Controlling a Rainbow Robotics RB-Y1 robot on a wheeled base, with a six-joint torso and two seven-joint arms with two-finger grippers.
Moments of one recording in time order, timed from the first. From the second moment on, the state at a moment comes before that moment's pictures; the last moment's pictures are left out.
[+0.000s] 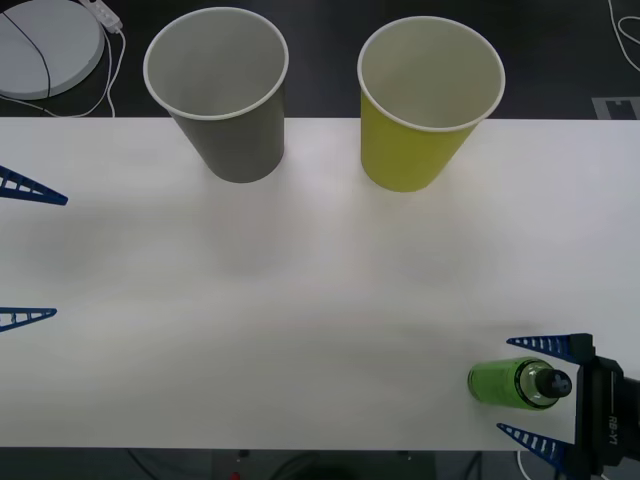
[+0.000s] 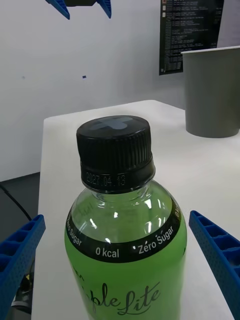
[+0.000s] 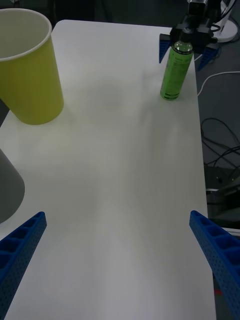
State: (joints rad) right arm 0.05 -0.84 0.35 -0.96 0.53 -1.53 0.96; left arm 0.13 1.11 0.57 -2.04 -1.10 -1.50 0.33
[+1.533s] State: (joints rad) right arm 0.08 -0.86 0.32 -1.02 0.51 -1.51 0.91; left arm 0.13 1.11 0.57 -2.04 -1.10 -1.50 0.33
